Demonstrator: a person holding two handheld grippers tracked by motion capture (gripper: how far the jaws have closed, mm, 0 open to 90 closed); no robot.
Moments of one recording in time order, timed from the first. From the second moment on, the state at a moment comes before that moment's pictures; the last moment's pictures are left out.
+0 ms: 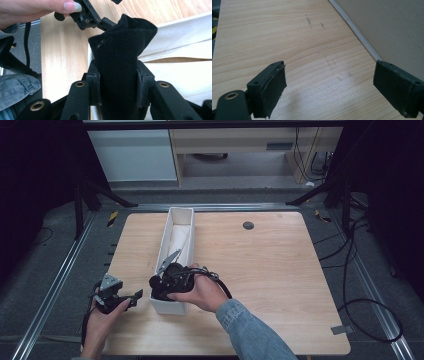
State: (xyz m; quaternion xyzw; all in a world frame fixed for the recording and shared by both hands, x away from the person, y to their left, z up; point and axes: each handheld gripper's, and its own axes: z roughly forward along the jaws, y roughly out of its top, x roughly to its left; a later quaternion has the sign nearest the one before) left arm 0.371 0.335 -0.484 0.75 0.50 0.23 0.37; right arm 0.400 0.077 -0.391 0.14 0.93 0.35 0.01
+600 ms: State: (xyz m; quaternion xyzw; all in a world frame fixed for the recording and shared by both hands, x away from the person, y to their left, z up) left arm 0.371 0.335 -0.484 0.75 0.50 0.23 0.37; right arm 0.397 0.053 -0.374 0.16 0.92 0.36 0.02
